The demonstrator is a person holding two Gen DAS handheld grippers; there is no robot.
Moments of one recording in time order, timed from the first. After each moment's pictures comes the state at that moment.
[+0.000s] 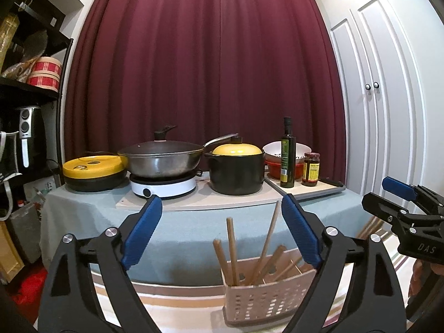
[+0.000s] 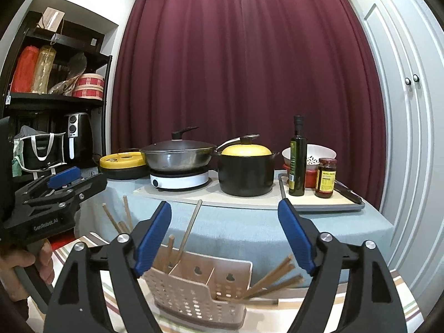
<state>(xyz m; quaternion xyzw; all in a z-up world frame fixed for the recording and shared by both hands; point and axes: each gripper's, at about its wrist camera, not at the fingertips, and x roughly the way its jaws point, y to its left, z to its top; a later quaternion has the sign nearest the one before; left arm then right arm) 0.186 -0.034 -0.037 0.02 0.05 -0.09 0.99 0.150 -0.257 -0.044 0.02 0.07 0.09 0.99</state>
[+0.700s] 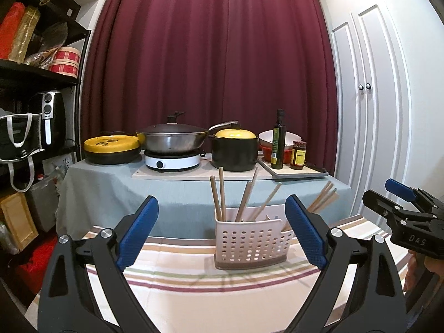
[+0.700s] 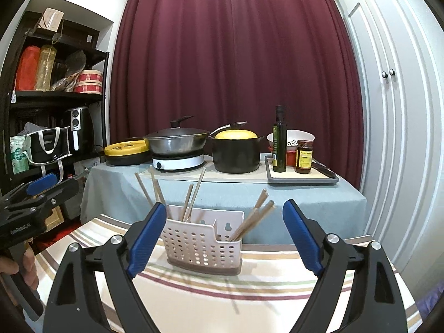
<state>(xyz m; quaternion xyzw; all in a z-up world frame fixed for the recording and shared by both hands) 0.055 -0.022 -0.043 0.00 0.08 -0.08 0.99 0.043 -0.263 -0.050 0.02 0.10 0.05 0.99</state>
